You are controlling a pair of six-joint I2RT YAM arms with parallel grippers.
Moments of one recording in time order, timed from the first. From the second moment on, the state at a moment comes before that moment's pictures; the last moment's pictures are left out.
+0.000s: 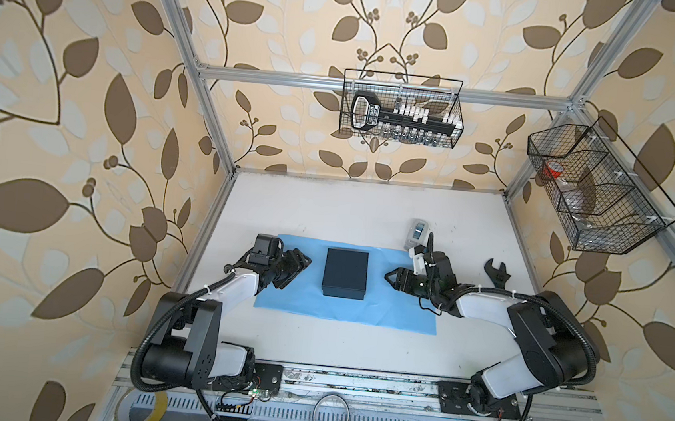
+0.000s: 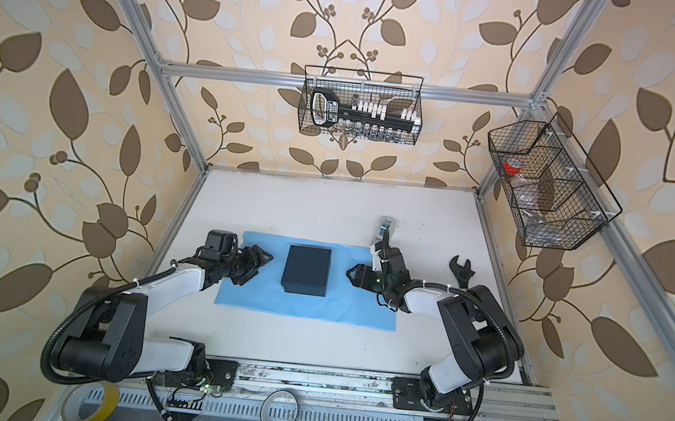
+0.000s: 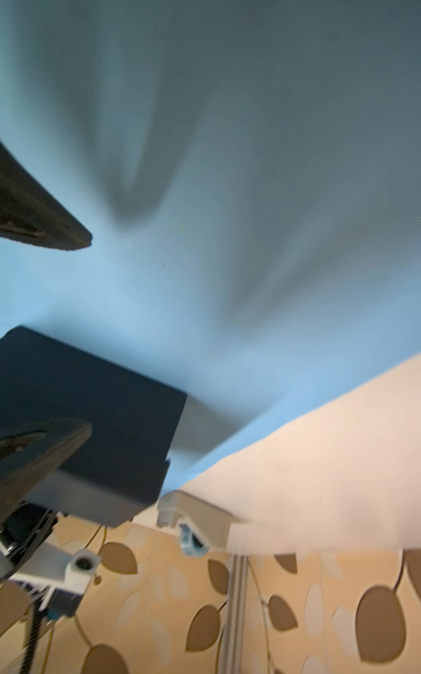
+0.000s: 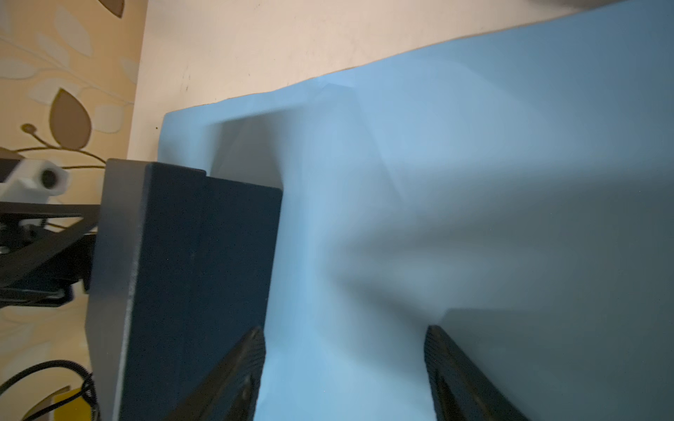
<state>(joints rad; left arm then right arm) -0.12 1.29 0.55 -0.10 0.42 -0.89 0.41 1.54 0.56 0.21 -0.28 0.60</state>
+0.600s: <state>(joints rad) -0.33 1.43 0.67 -0.09 0.55 -0.90 0.39 1.55 0.56 0.20 -0.23 0.53</state>
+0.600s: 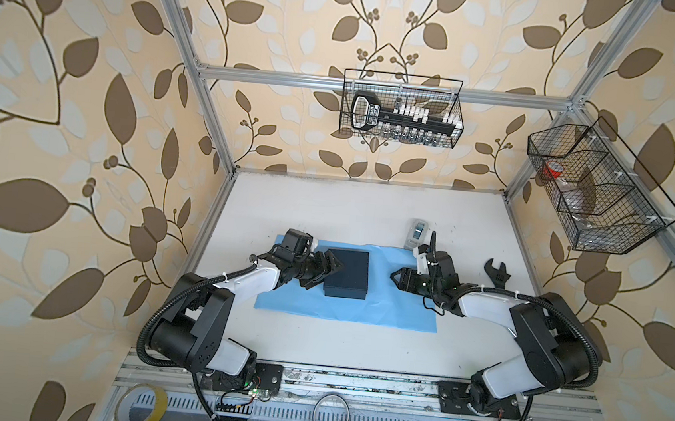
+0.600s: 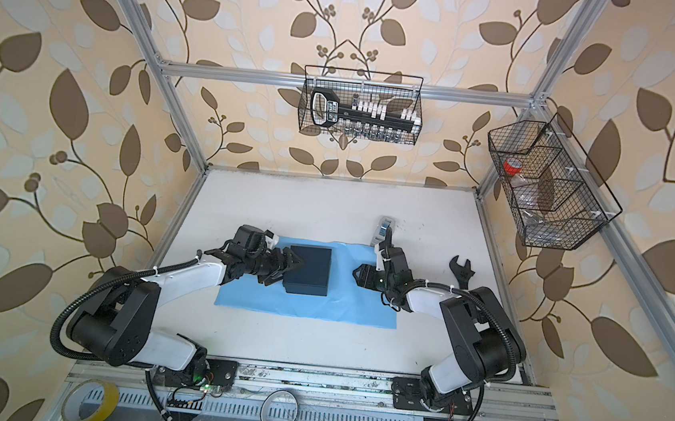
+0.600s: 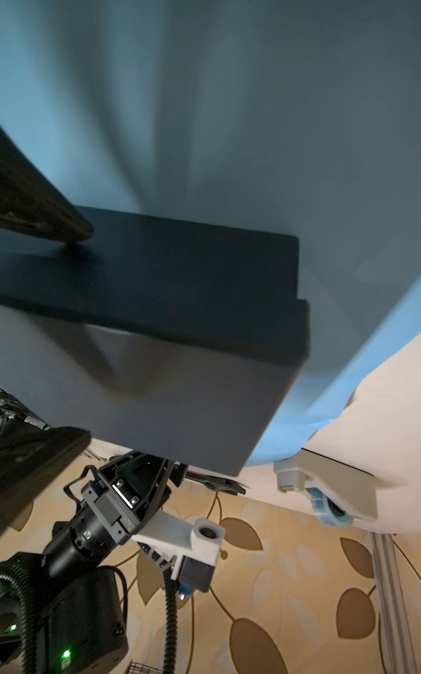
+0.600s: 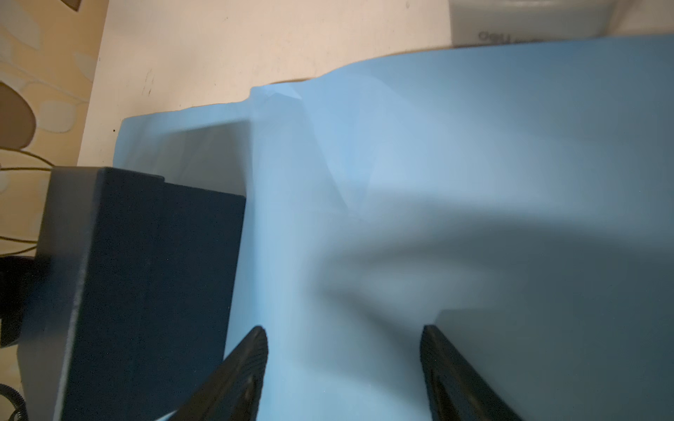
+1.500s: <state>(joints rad) -0.35 1.24 0.69 -0.25 0.38 -0.77 0.33 1.37 0.56 0.08 -0.18 0.49</state>
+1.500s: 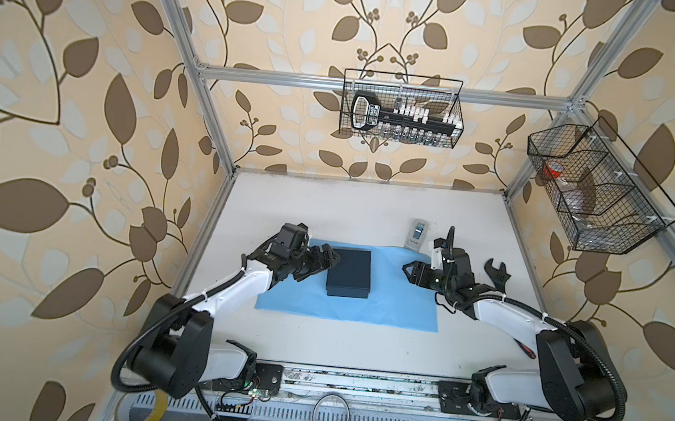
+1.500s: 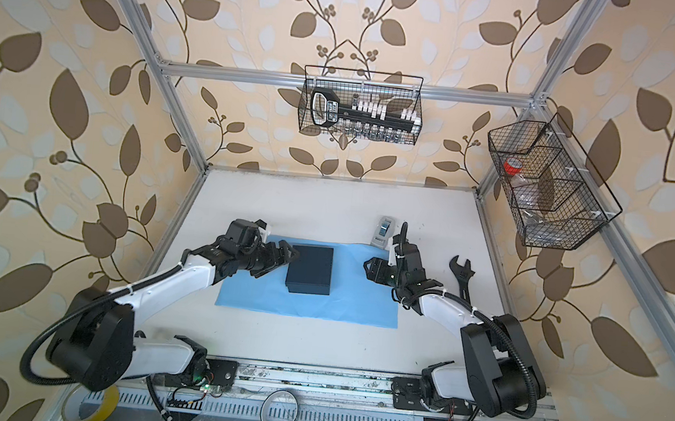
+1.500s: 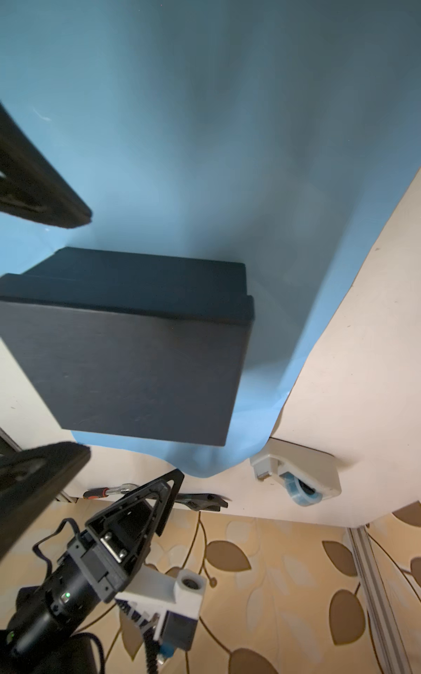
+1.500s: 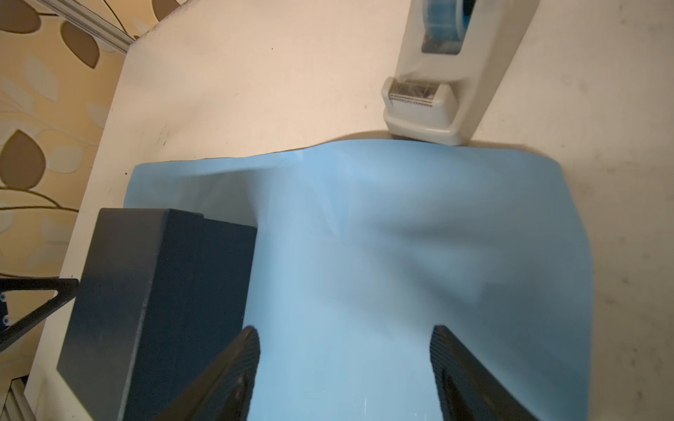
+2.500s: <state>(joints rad) -0.48 1.29 0.60 -0.32 0.30 -0.61 0.35 1.40 0.56 0.06 -0.18 0.49</state>
